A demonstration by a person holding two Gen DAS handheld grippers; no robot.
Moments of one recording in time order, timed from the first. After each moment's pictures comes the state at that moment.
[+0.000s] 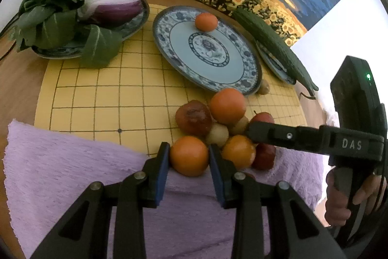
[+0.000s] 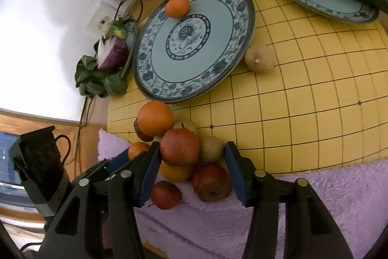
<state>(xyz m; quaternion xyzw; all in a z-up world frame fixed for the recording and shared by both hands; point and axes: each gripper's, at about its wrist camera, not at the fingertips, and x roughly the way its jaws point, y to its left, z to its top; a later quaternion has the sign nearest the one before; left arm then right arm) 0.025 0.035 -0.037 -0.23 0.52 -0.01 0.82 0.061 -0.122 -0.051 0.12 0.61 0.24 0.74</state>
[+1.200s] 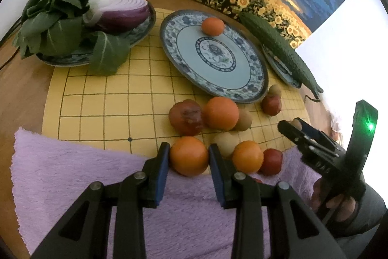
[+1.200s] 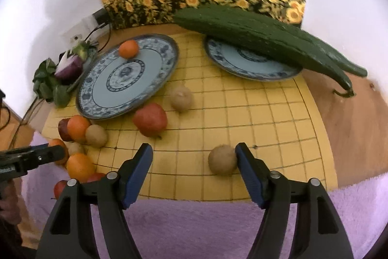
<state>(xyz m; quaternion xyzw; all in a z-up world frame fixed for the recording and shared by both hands) 0.030 0.038 -0.034 -0.21 0.52 0.00 0.83 0.042 -0.165 -0.053 -0.05 0.44 0.15 0.88</state>
